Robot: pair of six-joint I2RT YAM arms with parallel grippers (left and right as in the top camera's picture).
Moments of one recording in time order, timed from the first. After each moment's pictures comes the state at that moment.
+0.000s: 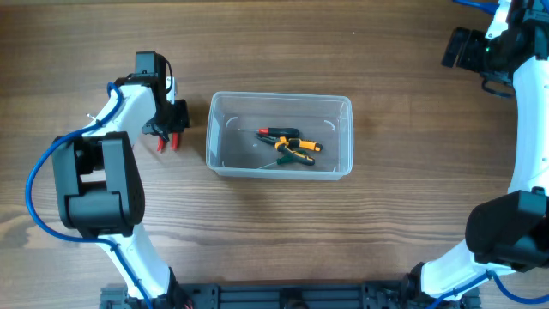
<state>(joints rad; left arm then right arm) 0.03 2.02 1.33 -0.71 -0.01 -0.10 -0.23 1.81 1.84 -1.09 0.00 0.09</state>
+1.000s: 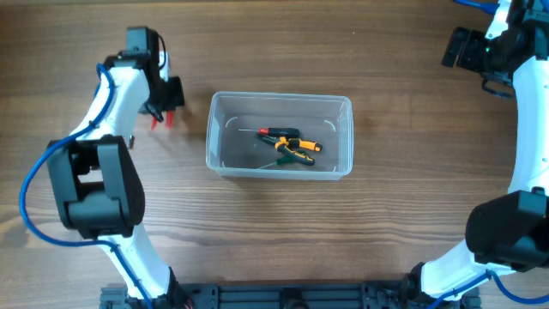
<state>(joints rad) 0.03 2.01 1.55 -0.83 -0.03 -0.11 -0.23 1.81 1.84 -1.09 0.00 0.09</state>
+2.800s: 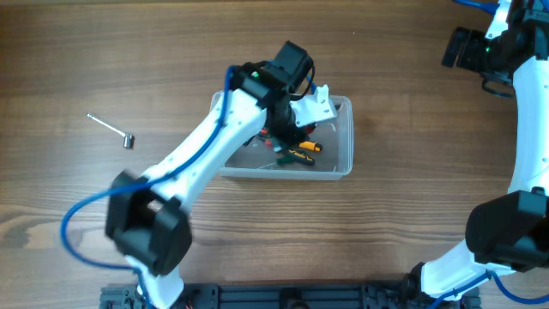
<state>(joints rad) -0.61 1.93 1.68 -1.13 0.20 0.61 -0.23 1.81 1.84 -1.09 0.00 0.09</state>
